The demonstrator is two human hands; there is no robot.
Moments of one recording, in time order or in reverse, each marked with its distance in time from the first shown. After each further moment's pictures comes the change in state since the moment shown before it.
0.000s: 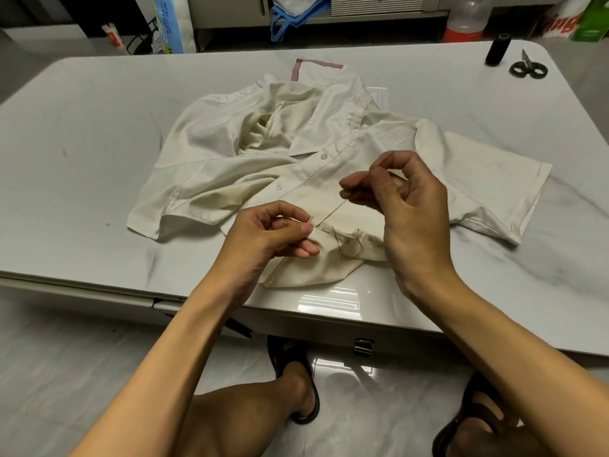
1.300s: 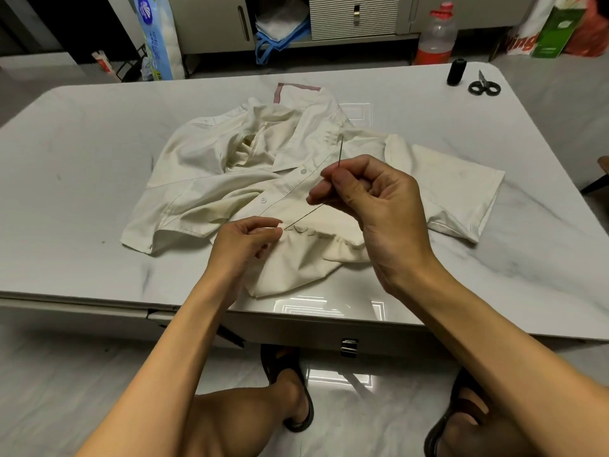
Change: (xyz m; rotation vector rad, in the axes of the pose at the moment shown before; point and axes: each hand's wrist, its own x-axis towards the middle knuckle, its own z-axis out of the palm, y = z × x) left_hand 0.020 -0.022 -0.010 0.159 0.241 -0.053; right_hand -0.010 -0.041 -0.005 0.160 -0.138 0.025
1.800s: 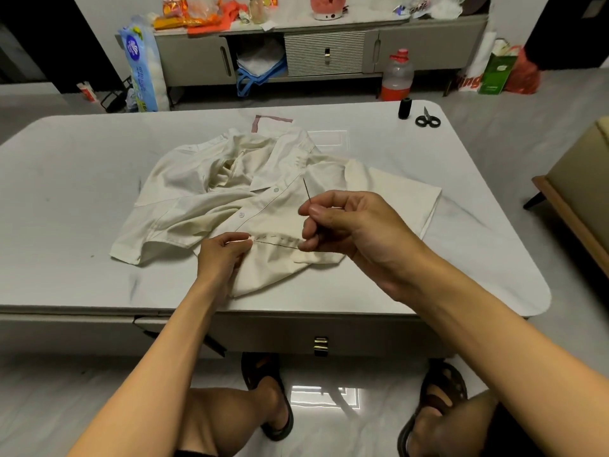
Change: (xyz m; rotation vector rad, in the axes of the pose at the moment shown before) left_hand -0.003 -0.011 0.009 -0.086 0.130 -0.052; right_hand -0.037 -0.063 -0.020 -0.056 -0.186 0.340
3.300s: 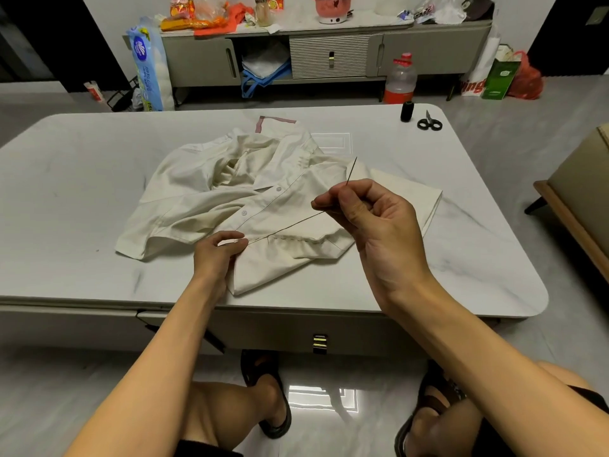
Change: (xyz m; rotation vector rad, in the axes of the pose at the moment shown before) left_hand 0.005 -0.008 -0.010 -0.117 0.061 -0.012; right_hand -0.012 0.015 0.004 0.110 0.248 -0.335
